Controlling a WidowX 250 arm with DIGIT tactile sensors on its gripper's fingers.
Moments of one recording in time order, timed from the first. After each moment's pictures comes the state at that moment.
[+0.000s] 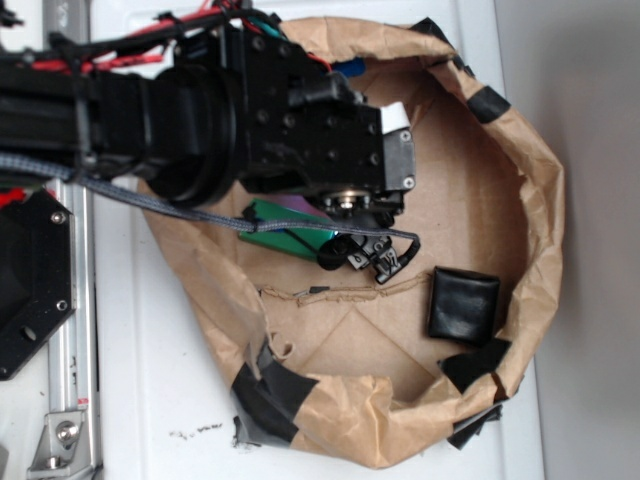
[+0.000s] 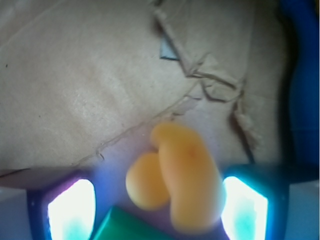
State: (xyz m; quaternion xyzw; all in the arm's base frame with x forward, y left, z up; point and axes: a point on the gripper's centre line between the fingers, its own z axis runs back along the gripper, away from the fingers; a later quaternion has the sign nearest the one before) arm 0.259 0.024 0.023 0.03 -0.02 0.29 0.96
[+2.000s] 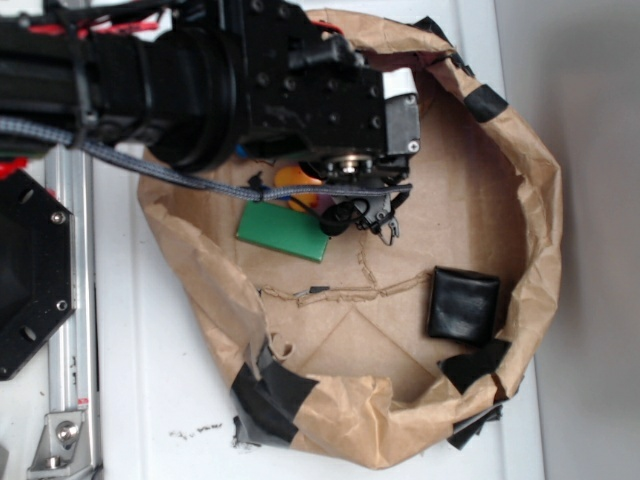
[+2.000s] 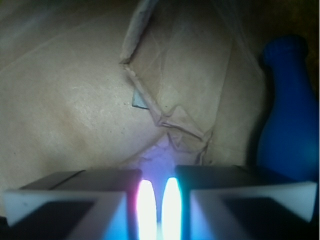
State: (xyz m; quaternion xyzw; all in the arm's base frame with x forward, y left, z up) arm 0.267 0.049 0.027 0.05 -0.05 0.26 0.96
